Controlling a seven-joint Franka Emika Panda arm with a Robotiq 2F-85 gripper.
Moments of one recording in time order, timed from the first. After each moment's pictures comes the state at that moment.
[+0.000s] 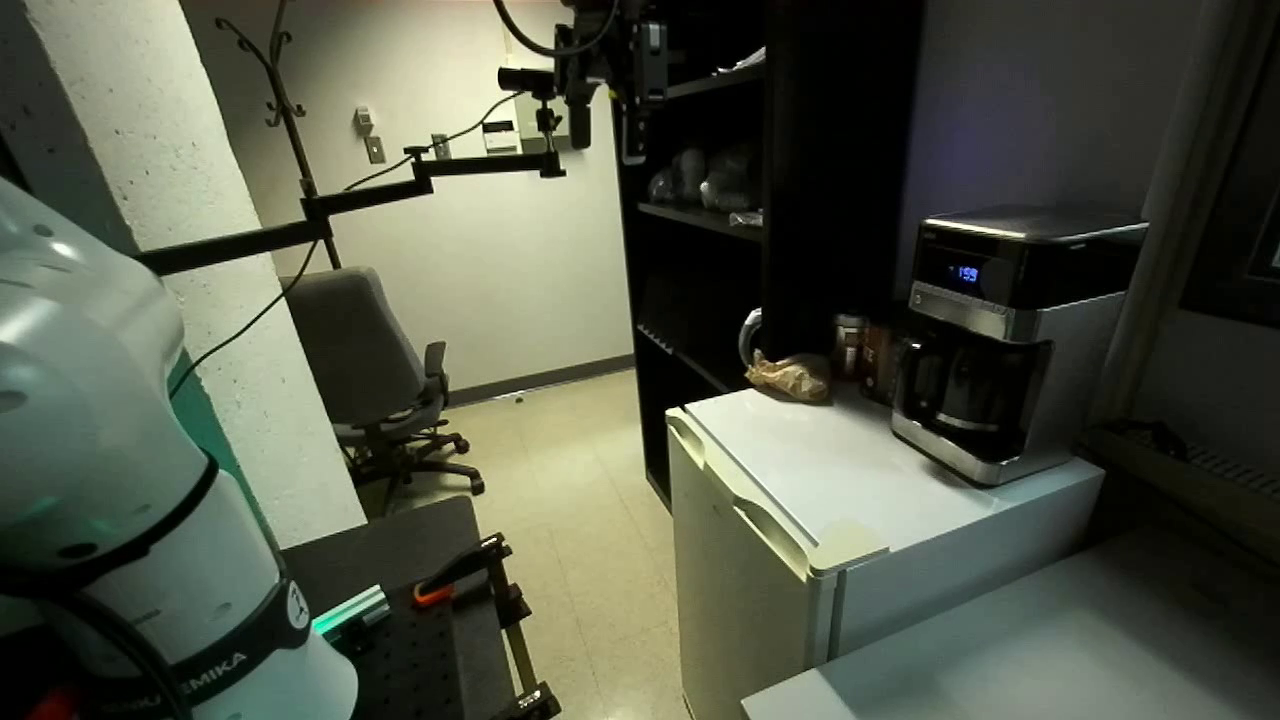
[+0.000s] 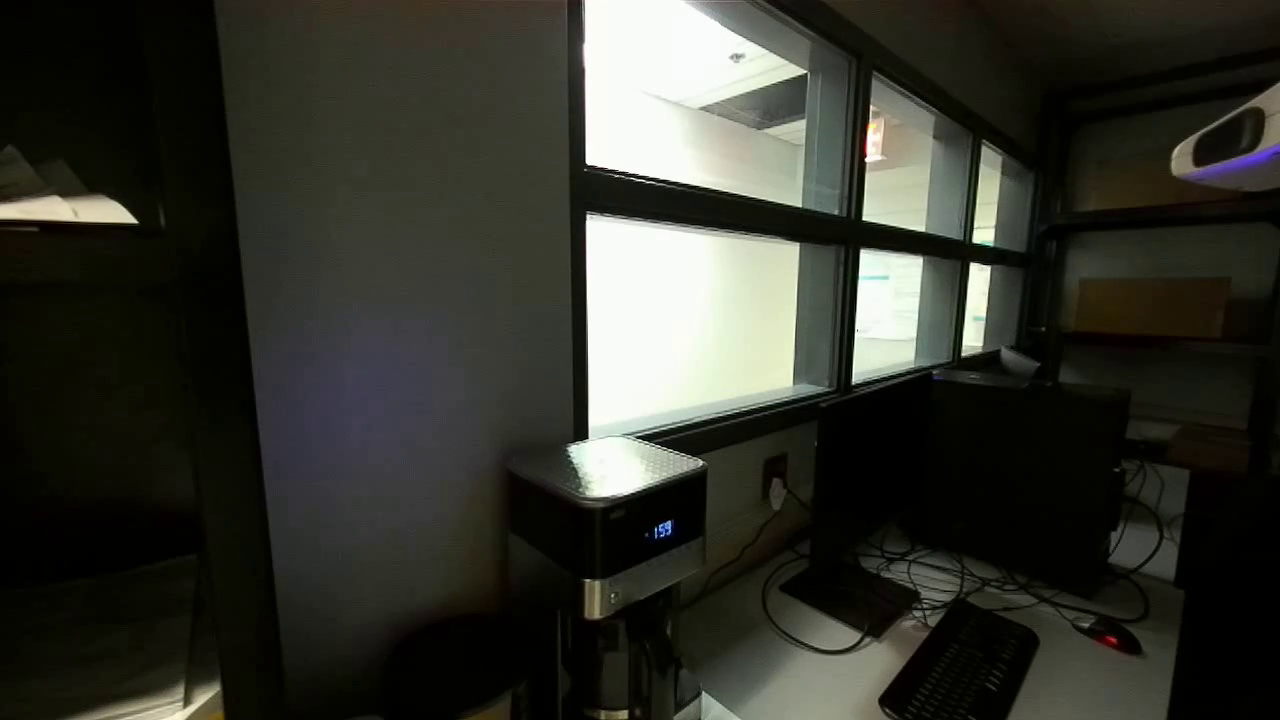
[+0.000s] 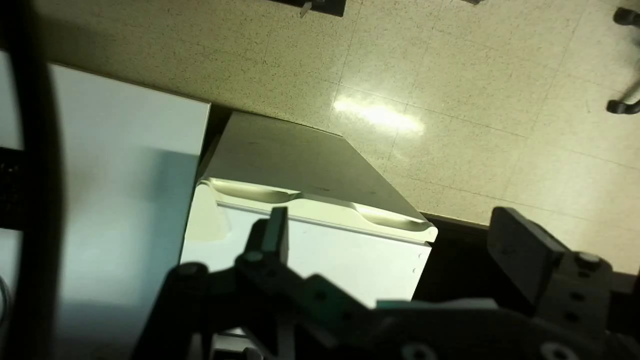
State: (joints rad) arm 0.14 -0.46 0.04 -2.20 0.14 1.70 -0.05
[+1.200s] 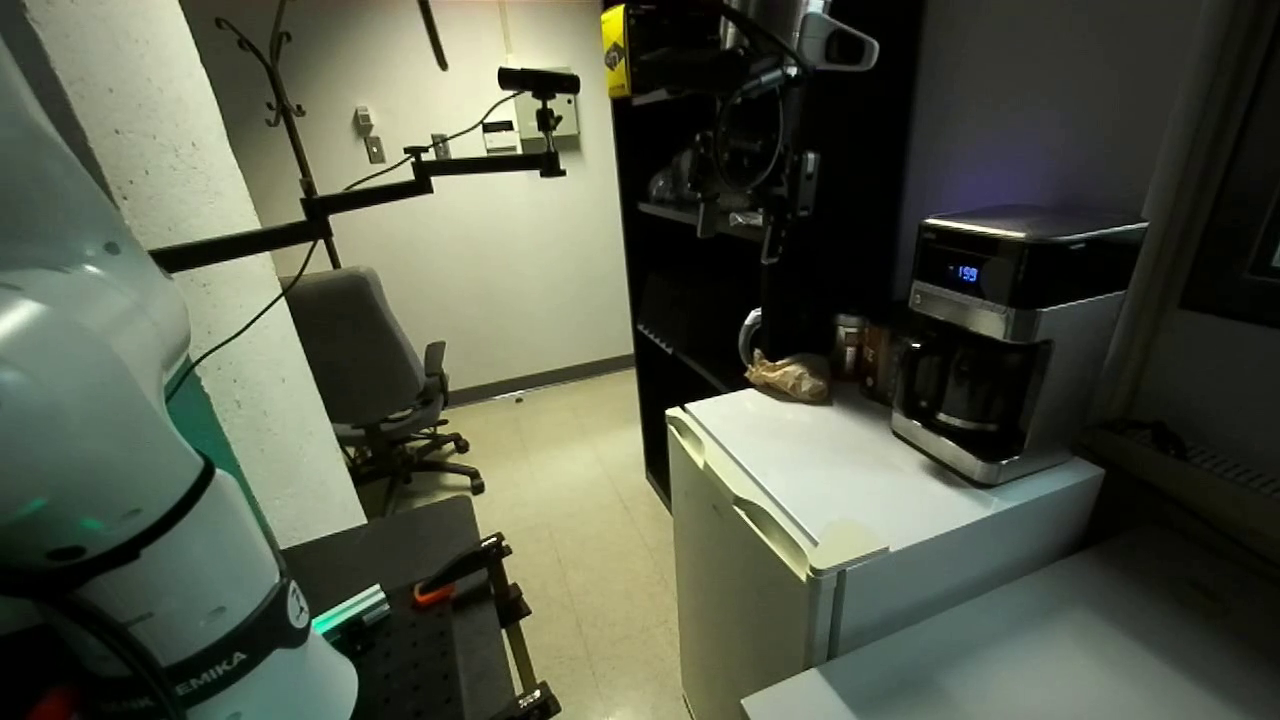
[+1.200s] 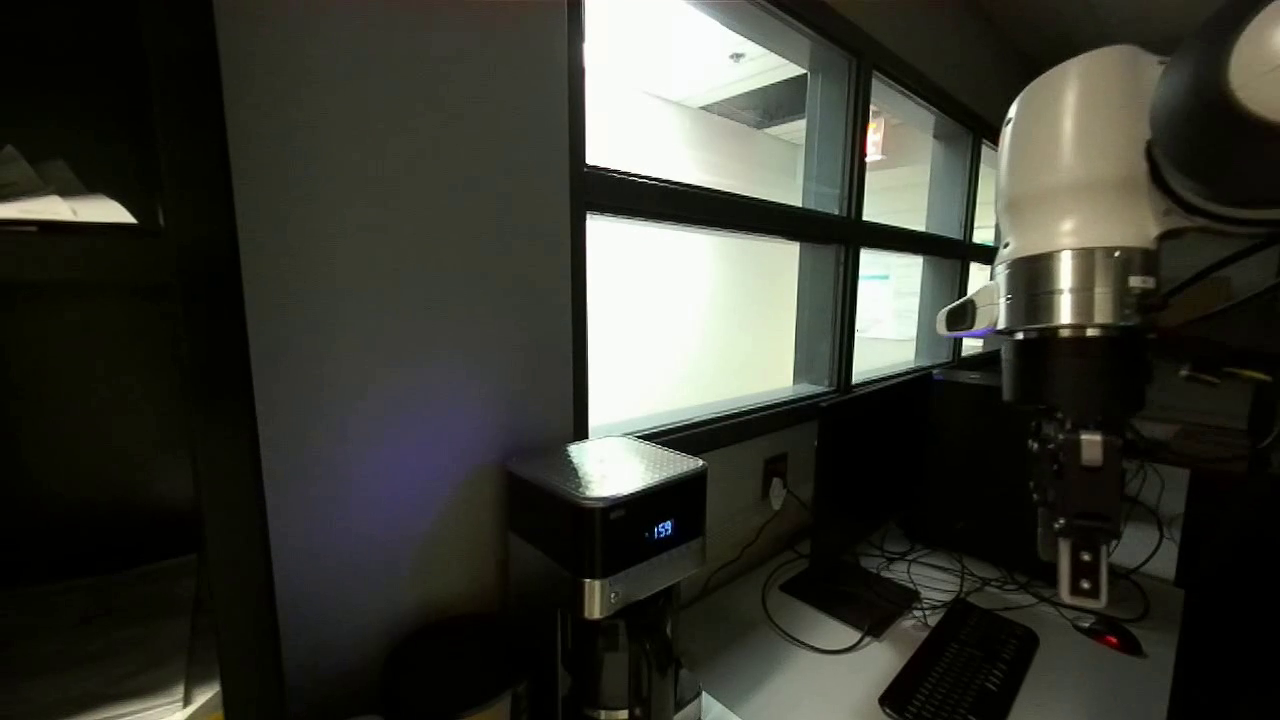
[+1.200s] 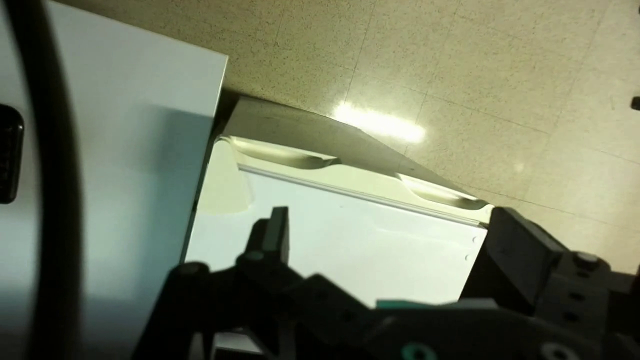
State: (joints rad) arm 0.08 -0.04 0.02 -2.02 0.13 1.89 -0.19
